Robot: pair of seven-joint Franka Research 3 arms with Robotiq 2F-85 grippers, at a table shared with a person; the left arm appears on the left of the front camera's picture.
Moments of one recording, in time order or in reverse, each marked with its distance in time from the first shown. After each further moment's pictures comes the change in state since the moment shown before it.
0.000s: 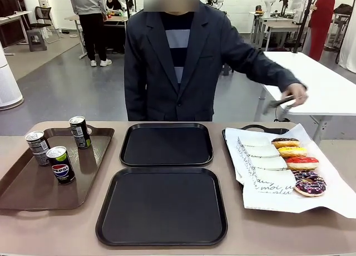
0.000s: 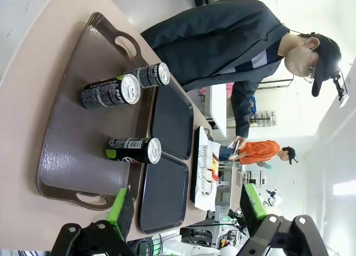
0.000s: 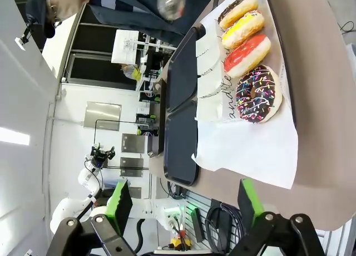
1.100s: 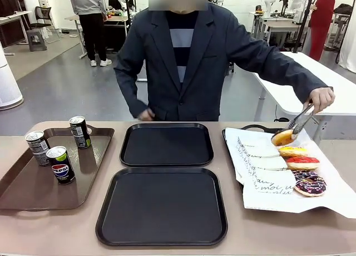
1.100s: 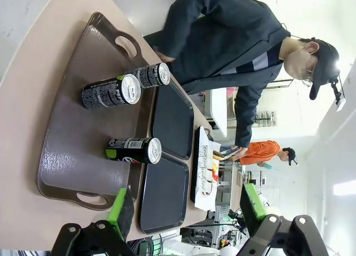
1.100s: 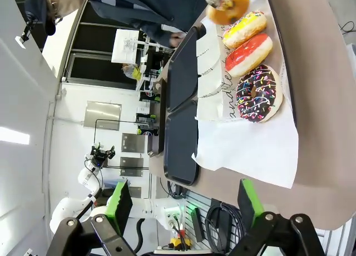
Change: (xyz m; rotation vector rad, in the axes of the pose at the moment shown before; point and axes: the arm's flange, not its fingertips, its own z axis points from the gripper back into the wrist) left arm 0.000 0.000 0.000 0.001 0.000 0.000; right arm -0.001 0.001 0.000 0.001 0.001 0.002
